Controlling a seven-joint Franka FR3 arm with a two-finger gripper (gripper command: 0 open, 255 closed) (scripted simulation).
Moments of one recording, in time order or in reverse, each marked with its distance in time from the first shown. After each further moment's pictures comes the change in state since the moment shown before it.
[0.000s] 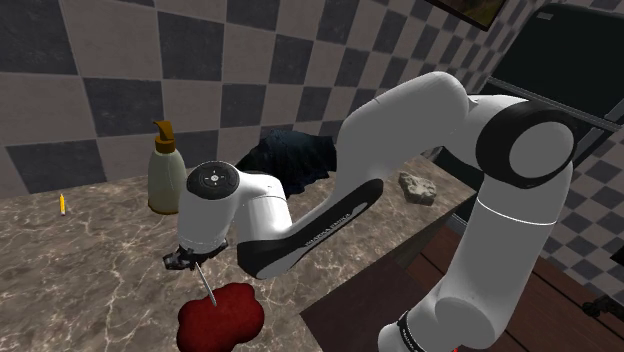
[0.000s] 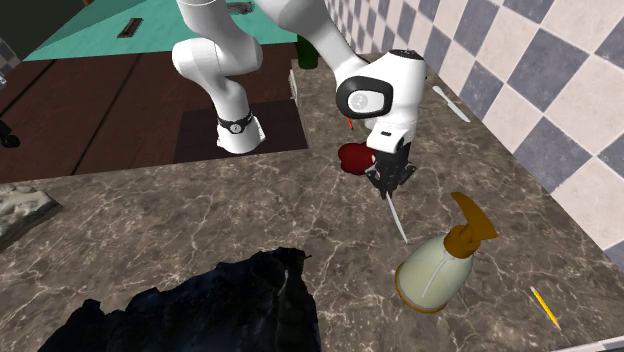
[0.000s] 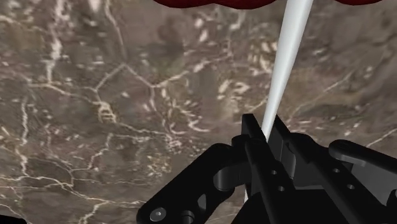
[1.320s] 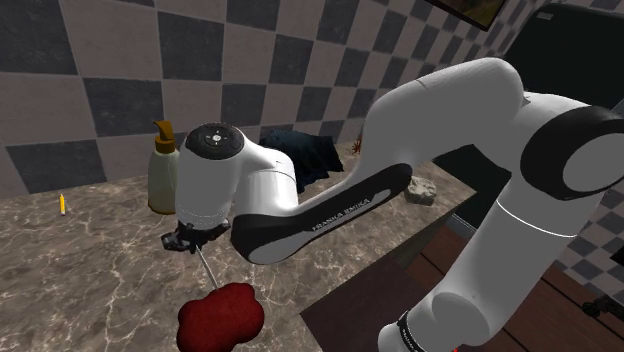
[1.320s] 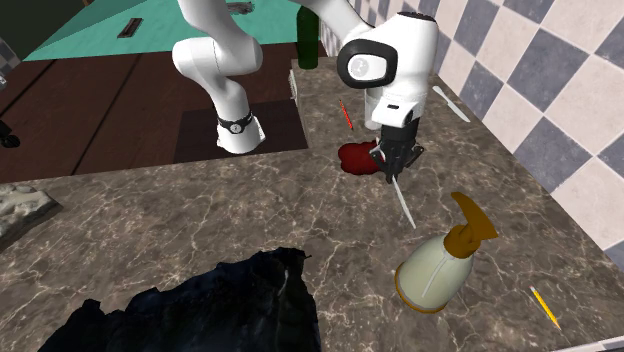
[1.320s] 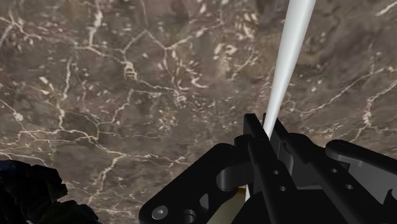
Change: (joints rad) arm -0.079 -0.144 0.095 0.019 0.212 -0.096 -0.164
